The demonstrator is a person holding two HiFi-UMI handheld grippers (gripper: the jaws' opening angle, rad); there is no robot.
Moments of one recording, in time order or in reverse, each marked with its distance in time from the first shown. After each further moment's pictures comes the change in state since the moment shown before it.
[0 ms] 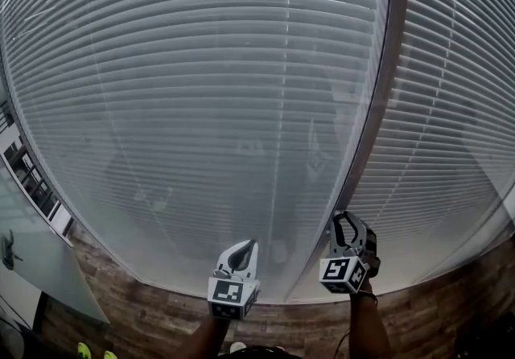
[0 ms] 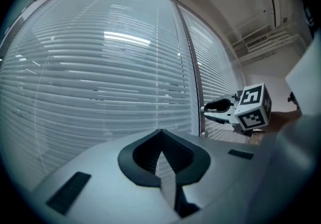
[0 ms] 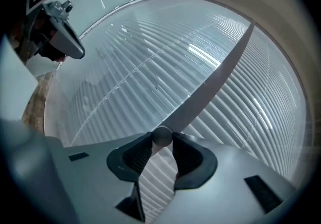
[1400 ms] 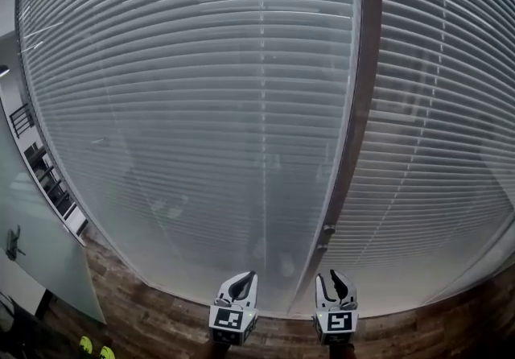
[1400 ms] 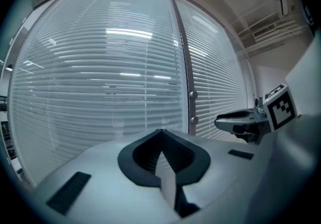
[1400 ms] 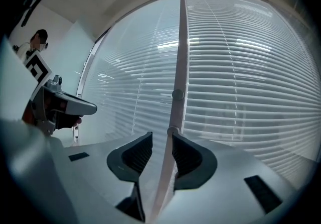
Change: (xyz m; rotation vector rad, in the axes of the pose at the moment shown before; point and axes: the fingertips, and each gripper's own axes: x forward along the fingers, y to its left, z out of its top) left arm -0.027 -0.053 -0.044 0.005 0.081 0.087; right arm -0.085 0.055 -0.048 0.655 -0.089 0.234
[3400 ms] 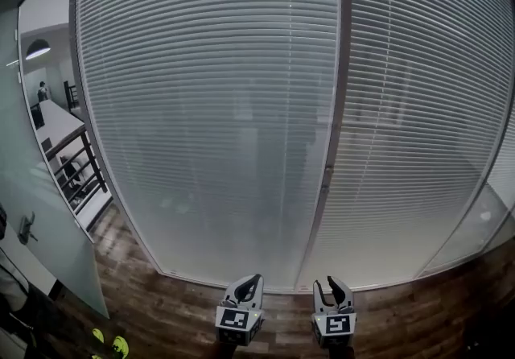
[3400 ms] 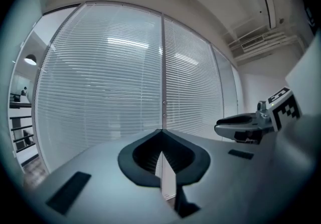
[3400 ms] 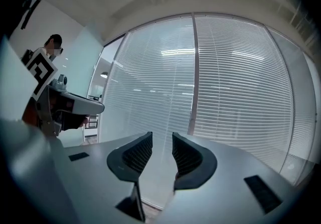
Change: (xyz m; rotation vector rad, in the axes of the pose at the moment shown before) left arm -0.284 -0.054 -0.033 -0.014 -0.048 -0.064; right arm -0.265 0.166 -0.005 -0.003 -0.007 -0.047
